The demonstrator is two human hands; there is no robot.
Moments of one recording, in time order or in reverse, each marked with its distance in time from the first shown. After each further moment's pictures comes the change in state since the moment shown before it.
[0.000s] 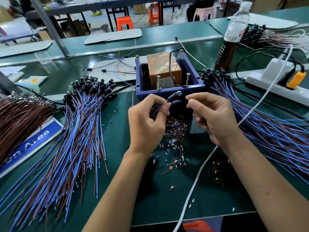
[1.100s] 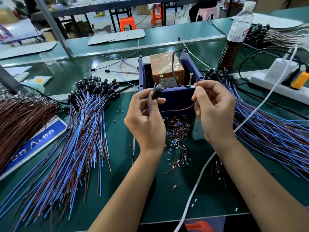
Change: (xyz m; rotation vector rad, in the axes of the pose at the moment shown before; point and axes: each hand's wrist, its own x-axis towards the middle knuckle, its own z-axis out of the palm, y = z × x) left_hand -0.004 0.015 0.019 -0.167 0.444 -0.227; right_hand 0.007 0.000 0.026 -0.126 0.239 -0.247
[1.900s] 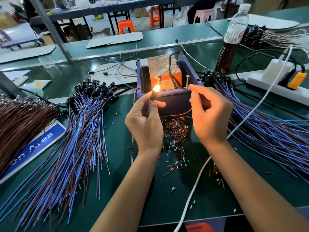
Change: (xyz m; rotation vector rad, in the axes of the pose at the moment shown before) left_hand 0.004 -0.003 0.003 0.058 -0.052 -0.143; right_hand -0.003 0.000 0.003 -0.512 0.124 -0.374
